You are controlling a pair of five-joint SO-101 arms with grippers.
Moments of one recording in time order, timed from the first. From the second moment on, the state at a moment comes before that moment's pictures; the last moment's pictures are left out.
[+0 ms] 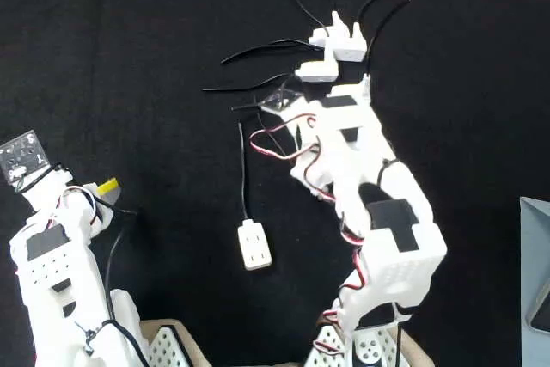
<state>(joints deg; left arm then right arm) -33.8 -53.8 75.1 41.0 2.0 -9.1 16.2 17.3 72.3 34.3</state>
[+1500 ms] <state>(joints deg) -9.3 -53.8 68.4 41.0 1.5 -22.9 -35.4 38.5 69.8 21.8</state>
